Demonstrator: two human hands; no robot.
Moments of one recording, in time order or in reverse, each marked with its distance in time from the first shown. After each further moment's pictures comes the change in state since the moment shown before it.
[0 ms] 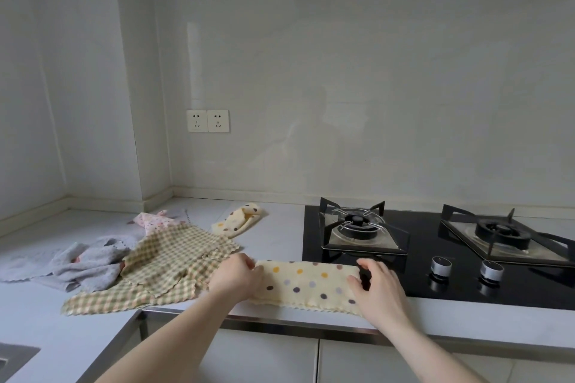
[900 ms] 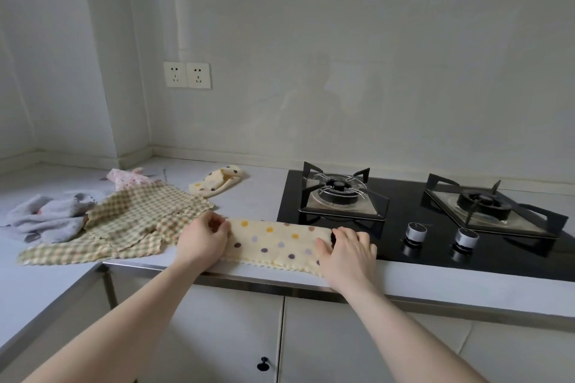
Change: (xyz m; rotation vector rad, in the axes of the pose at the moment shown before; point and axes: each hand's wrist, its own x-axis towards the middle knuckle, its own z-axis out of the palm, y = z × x) left_hand -0.004 -0.010 0.027 -0.211 0.235 0.059; right_hand -0.006 -0.008 -0.006 -0.340 -0.086 -0.025
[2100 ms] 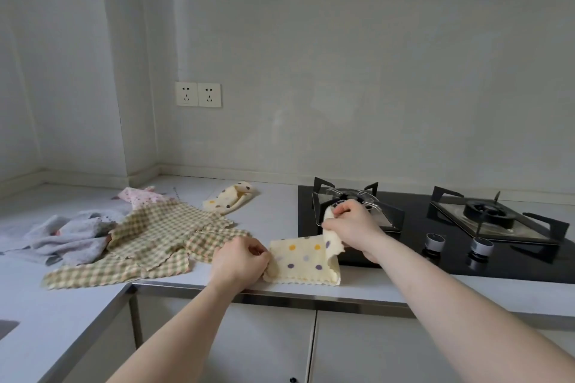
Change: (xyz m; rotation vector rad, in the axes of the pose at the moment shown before) left_hand -0.015 0.010 -0.018 0.091 -0.224 0.141; right_hand 0.039 -0.065 -0.057 0.789 -0.195 0.131
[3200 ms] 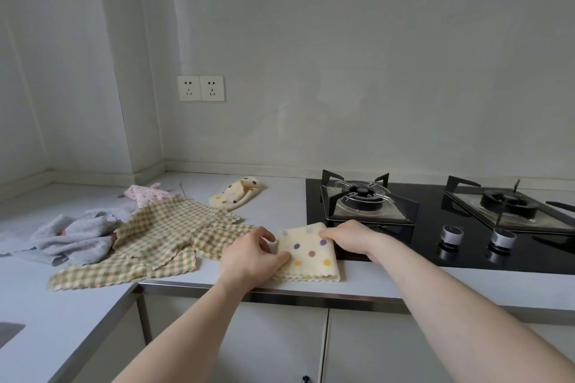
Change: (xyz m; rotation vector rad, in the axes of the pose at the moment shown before) left_hand 0.009 -0.003 0.007 0.043 -0.029 -0.002; right_hand 0.025 0.028 0.025 -0.285 -0.263 0.171
